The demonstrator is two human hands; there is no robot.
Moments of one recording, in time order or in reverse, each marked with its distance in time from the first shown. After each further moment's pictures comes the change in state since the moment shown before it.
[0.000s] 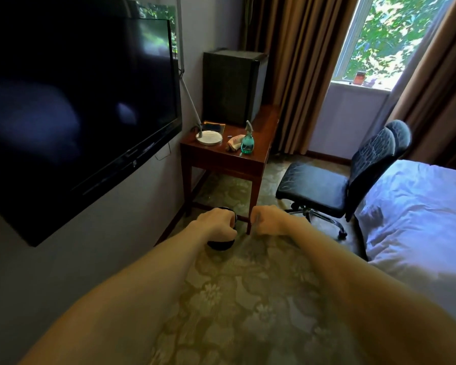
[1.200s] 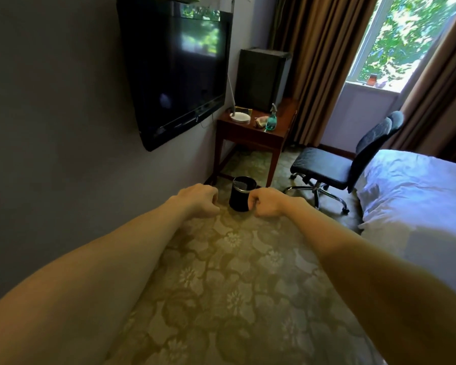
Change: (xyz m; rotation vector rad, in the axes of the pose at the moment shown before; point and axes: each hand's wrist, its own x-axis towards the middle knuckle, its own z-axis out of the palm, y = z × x) left_hand -0.449 -0.034 0.100 0.100 0.151 -0.058; right_hand -0.350 -0.237 0.149 -0.013 -0.020 -0.119
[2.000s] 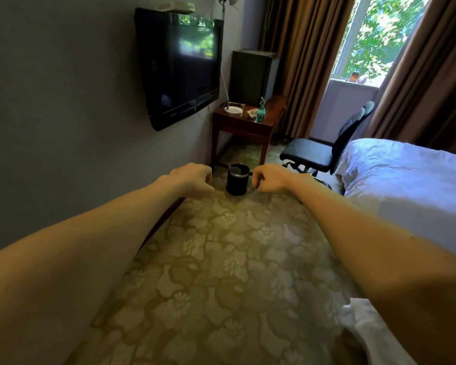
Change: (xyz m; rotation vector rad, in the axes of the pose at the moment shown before) left_hand -0.240 0.102 0.022 0.016 0.089 -0.013; right_hand -0.256 -0.055 0.043 -0.067 0.118 -0.020
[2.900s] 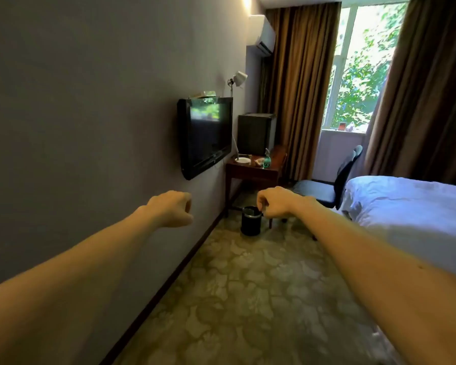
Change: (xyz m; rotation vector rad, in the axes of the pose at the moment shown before) left_hand -0.248 -0.064 -0.097 0.130 0.135 -0.066; right_hand -0.149 -0.182 -0.024 -0.129 0.068 -0.010
